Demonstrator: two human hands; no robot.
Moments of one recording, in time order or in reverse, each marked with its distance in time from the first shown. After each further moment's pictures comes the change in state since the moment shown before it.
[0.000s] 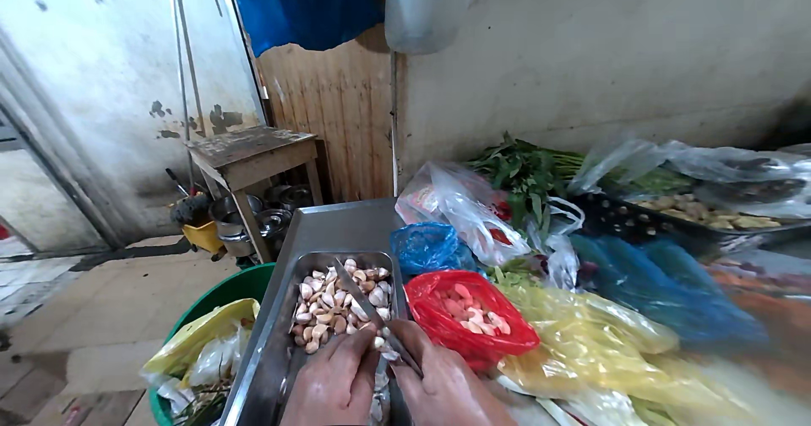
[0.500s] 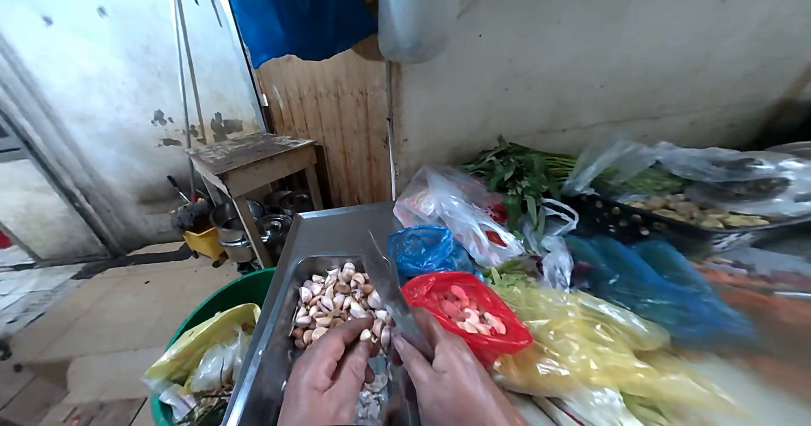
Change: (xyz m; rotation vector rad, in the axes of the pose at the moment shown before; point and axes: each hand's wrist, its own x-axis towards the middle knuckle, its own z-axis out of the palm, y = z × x) left_hand 0.006 0.011 -0.009 -0.467 -0.029 -0.274; right_hand 0.004 0.012 -0.003 0.184 0.121 0.008
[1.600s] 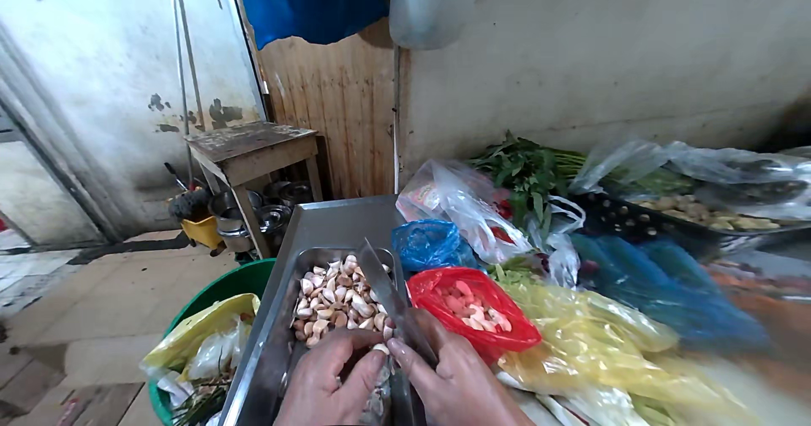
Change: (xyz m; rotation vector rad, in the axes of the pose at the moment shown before) left_hand -0.002 -0.005 -0.011 0.142 -0.117 0.001; right_hand -0.001 0.007 0.005 -0.044 0.010 -0.114
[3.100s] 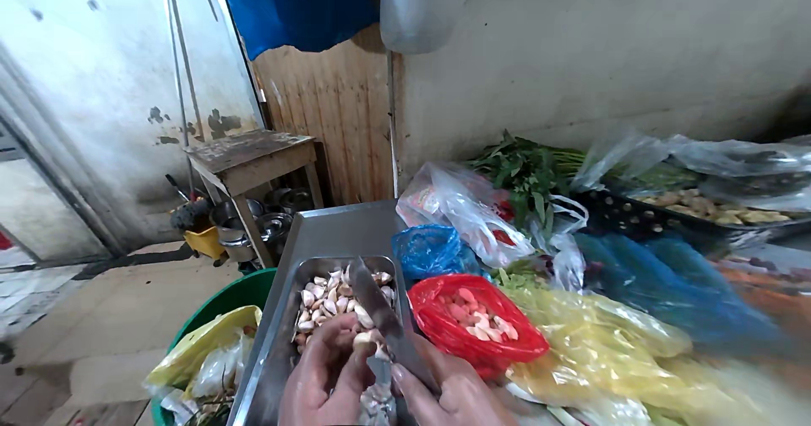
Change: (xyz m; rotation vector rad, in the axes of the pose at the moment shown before) left_hand 0.006 0.007 0.011 -0.313 0.208 -0.018; right_hand -0.007 -0.013 0.000 0.047 -0.011 -0.040
